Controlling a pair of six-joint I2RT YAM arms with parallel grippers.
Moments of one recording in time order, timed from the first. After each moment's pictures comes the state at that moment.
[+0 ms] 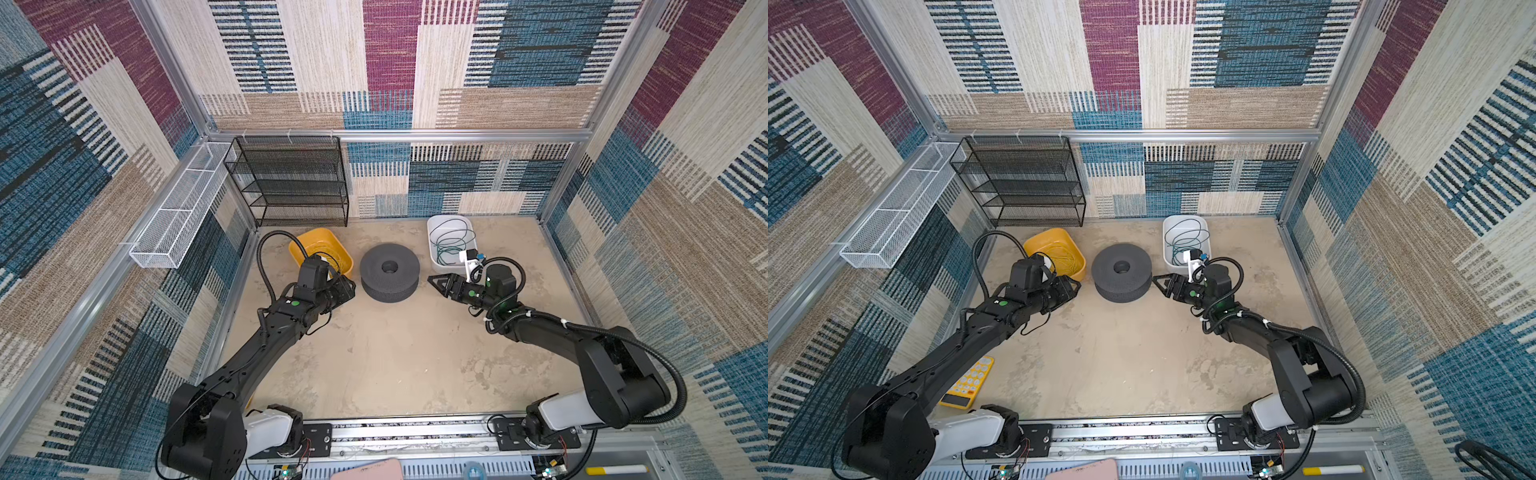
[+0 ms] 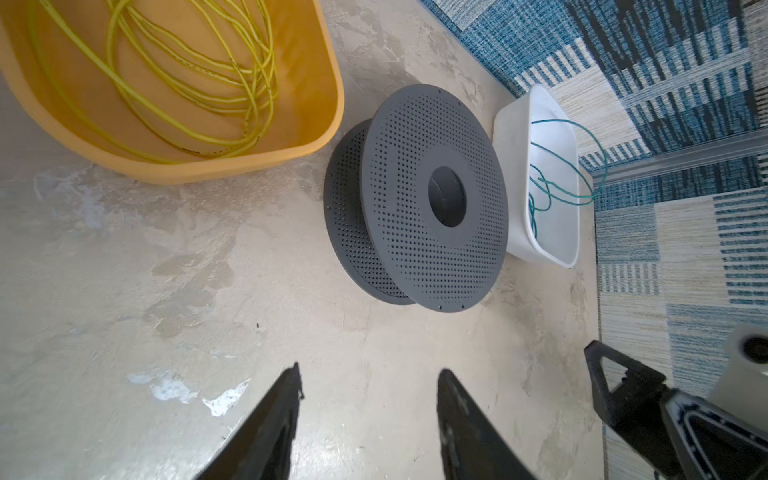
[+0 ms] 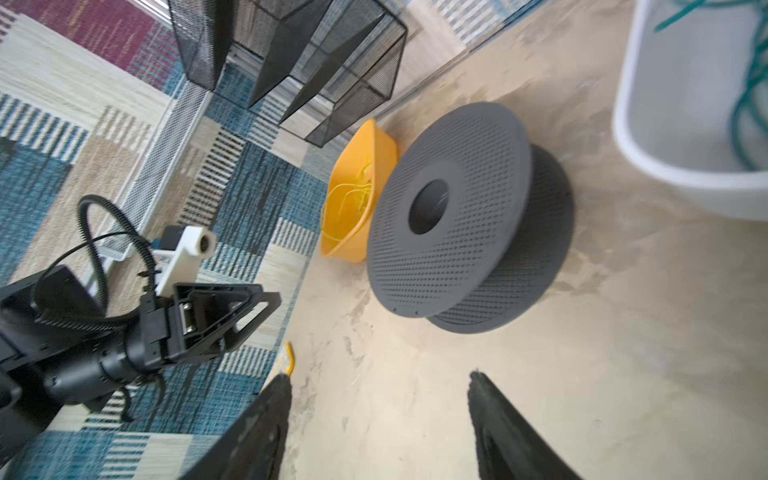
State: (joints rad) left arm -0.30 1.25 0.86 -0.33 0.13 -0.74; right arm 0.35 1.49 0.61 0.60 -0.60 0.83
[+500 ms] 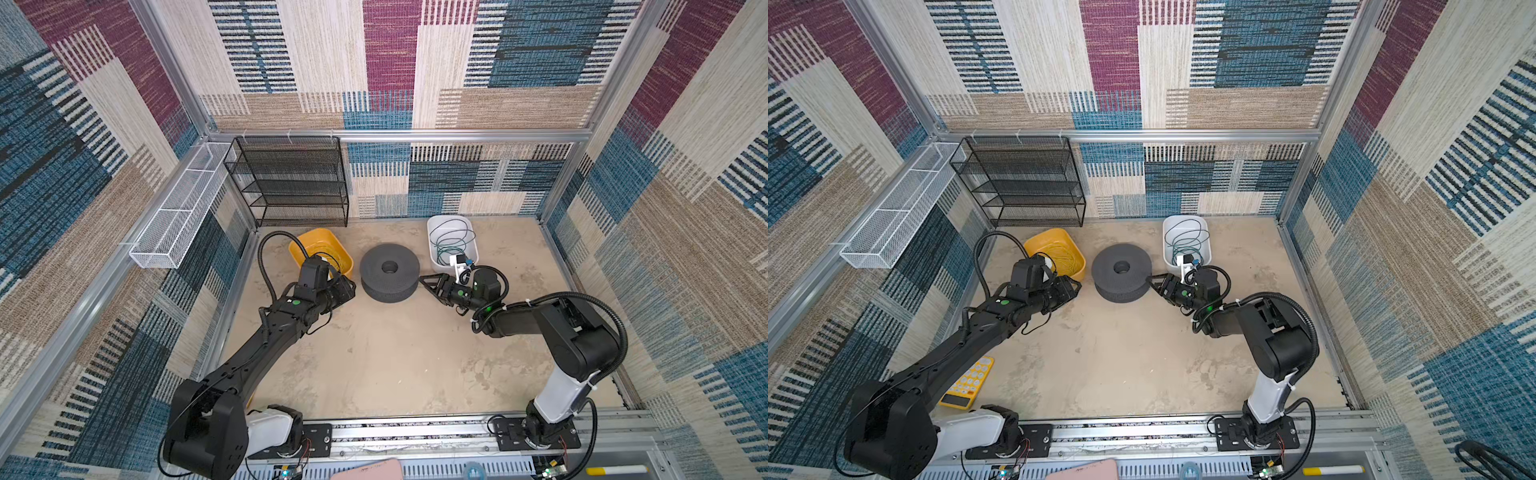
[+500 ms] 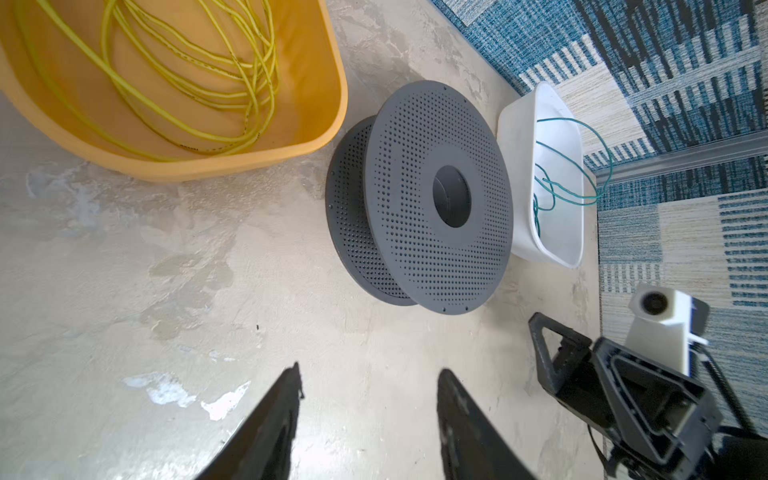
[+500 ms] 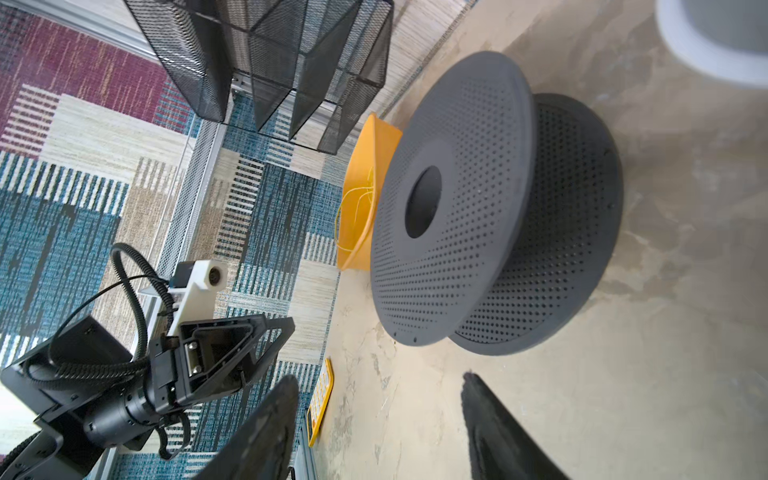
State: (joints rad) left arm -0.30 1.26 0.86 -0.32 0.14 -0.75; right arm 0.37 1.78 0.65 0.90 -0.62 1.06
